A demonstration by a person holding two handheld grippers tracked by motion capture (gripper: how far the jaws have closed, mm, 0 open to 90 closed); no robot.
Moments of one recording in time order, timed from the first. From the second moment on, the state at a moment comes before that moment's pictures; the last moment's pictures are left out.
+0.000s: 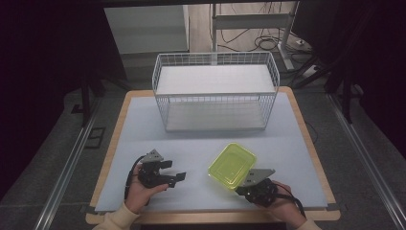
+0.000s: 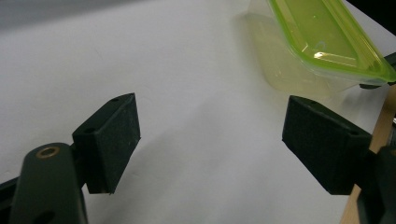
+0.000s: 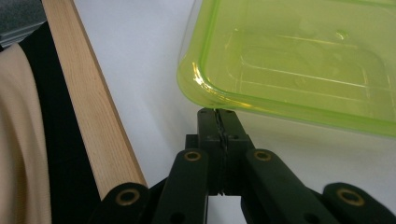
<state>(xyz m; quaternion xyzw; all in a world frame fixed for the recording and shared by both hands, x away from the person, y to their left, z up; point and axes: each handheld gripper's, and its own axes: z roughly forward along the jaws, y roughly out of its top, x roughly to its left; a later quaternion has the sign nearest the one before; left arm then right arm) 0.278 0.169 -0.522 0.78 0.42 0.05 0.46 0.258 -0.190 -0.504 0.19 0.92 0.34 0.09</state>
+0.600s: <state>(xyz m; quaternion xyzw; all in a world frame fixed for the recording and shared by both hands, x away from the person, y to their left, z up) 0.277 0.170 -0.521 0.78 0.42 0.05 0.46 0.263 -0.144 -0.516 0.20 0.91 0.34 0.12</state>
